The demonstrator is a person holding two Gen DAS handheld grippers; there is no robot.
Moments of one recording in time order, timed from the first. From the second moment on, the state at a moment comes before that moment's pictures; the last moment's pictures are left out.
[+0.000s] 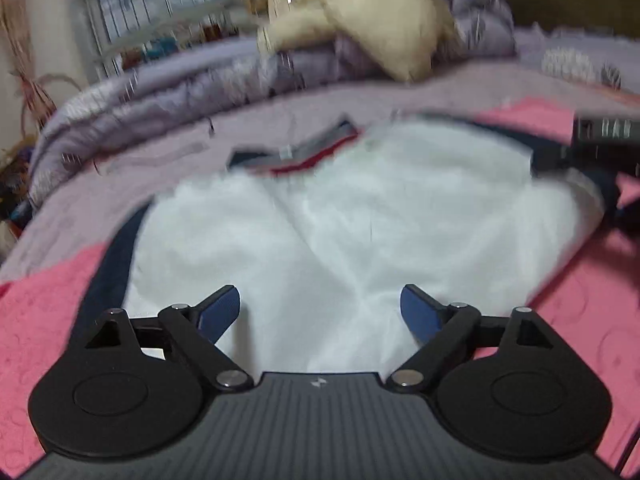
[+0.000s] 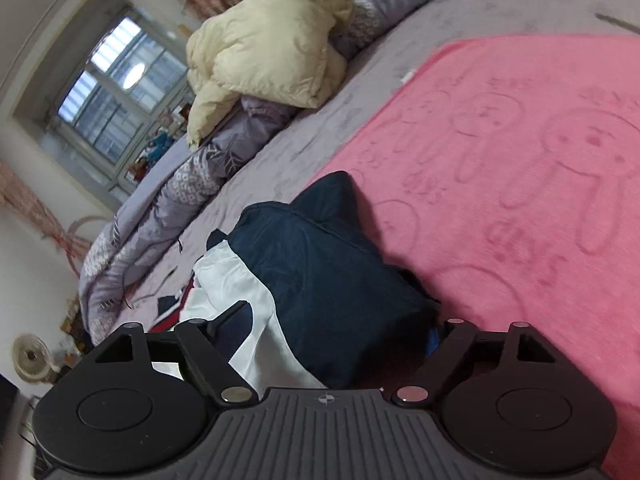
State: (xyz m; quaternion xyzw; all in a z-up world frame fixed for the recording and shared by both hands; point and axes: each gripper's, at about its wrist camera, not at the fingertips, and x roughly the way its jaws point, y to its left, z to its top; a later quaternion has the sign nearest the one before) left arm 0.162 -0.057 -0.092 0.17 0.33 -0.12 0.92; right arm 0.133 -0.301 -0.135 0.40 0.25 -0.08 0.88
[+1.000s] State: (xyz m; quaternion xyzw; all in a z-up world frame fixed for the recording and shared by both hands) left arm 0.071 0.192 -0.061 0.00 0.33 0.14 0.93; right arm 0.186 0.057 -0.042 -0.06 0.26 0.20 0.94
